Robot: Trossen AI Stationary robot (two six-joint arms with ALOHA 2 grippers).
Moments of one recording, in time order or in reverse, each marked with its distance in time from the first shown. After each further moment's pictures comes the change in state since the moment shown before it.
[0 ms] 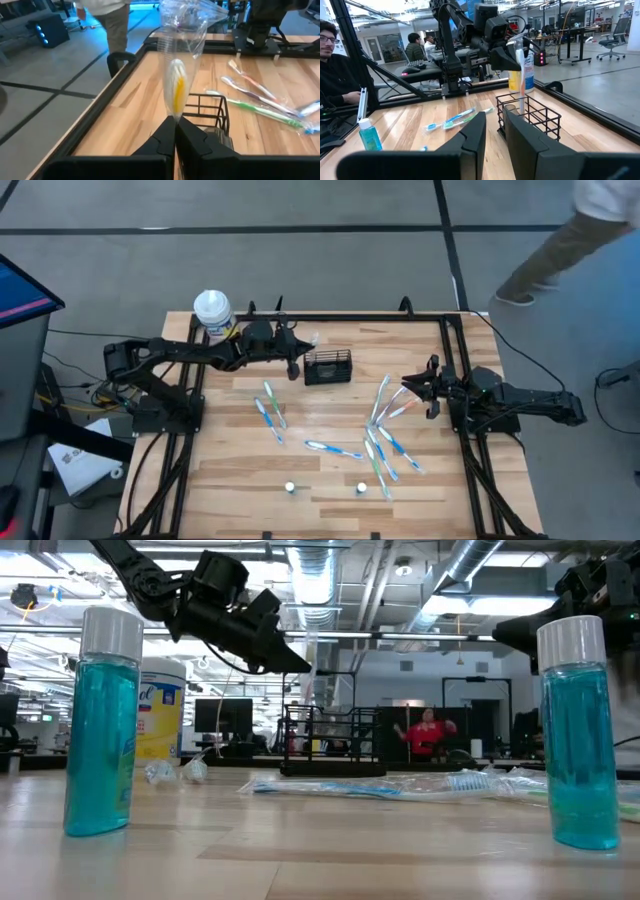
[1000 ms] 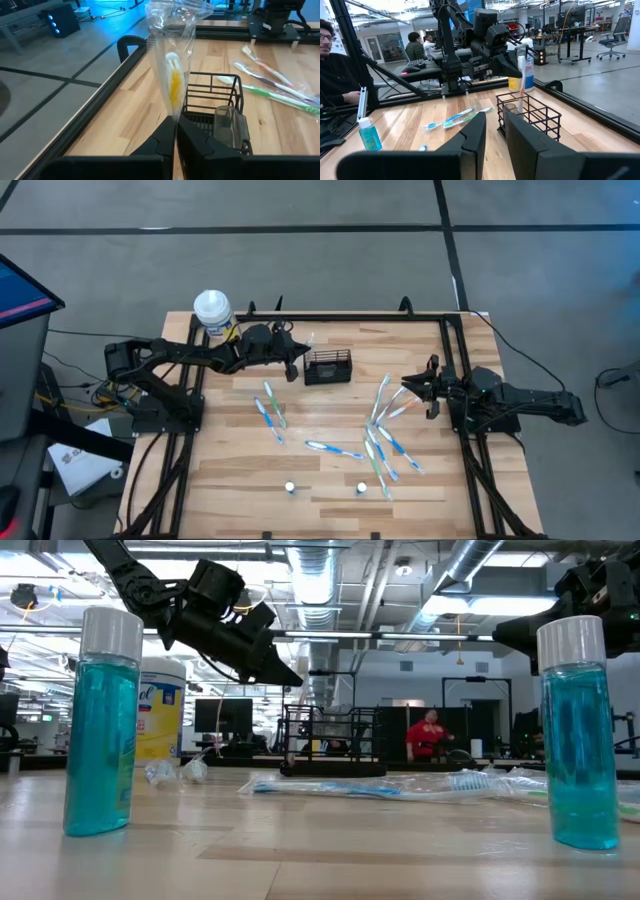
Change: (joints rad) left arm 0.000 0.001 -0.058 0.023 -0.059 -0.007; right arm 0.000 0.000 0.000 -0.005 0.000 0.000
